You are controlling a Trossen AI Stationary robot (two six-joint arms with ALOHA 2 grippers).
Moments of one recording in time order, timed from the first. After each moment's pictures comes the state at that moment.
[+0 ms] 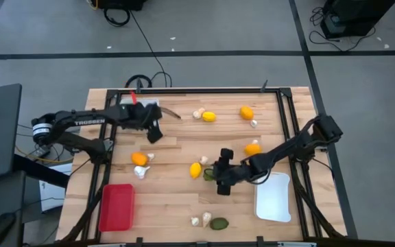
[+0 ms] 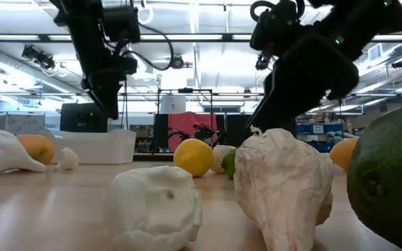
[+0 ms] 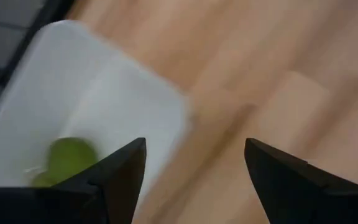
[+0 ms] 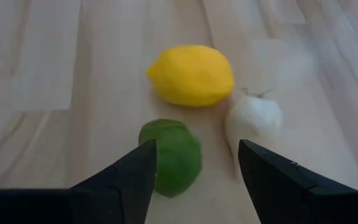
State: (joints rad) left arm 0.29 1.25 0.88 -0.80 -0.30 -0.23; right arm 0.37 1.72 0.89 -0.06 0.44 0.31
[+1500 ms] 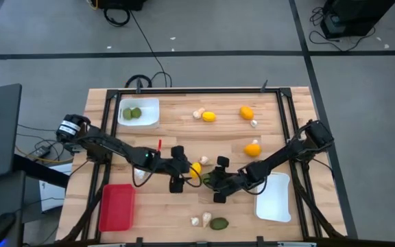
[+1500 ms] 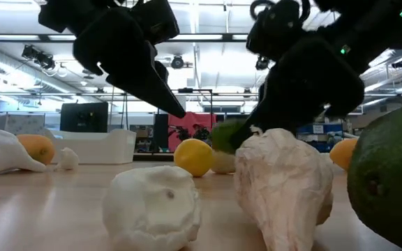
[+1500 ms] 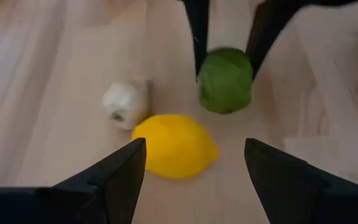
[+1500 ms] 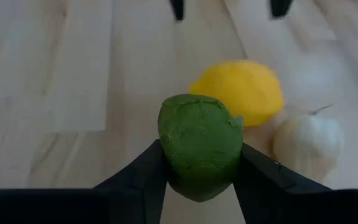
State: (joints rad) left arm -0.29 1.61 0.88 -0.01 -0.26 -0.14; right arm 0.43 1.83 0.90 0.14 0.49 0.33
